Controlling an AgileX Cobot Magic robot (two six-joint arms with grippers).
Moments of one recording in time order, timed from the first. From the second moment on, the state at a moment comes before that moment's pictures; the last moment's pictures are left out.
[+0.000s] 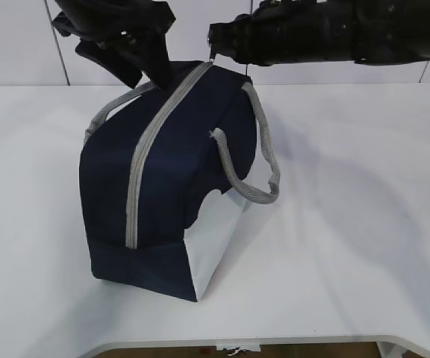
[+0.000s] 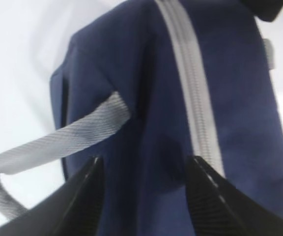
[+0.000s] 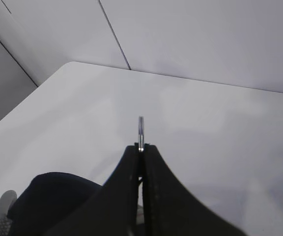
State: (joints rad) left arm -0.46 1.91 -1.91 -0.28 1.24 0.06; right arm 0.31 1.93 -1.48 -1.47 -0.30 1.66
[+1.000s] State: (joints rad) left arm -0.46 1.96 -1.91 -0.34 1.24 0.10; right arm 0.31 1.93 -1.48 -1.49 -0.28 1.66
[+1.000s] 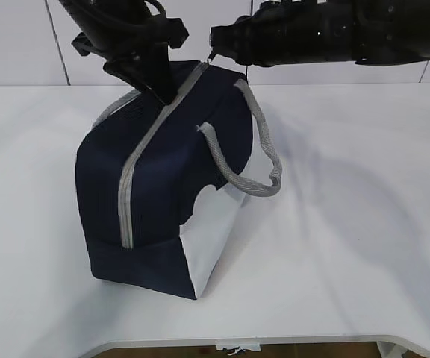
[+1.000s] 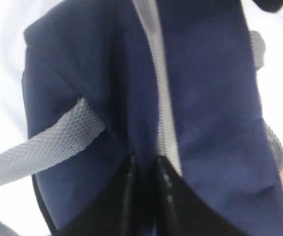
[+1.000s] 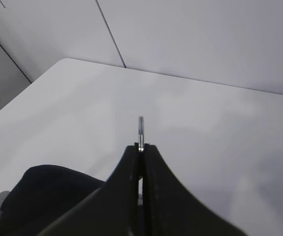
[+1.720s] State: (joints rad) left arm -0.46 1.89 -1.91 -0.40 1.23 0.16; right arm 0.32 1.93 -1.48 -1.50 -0.15 1.77
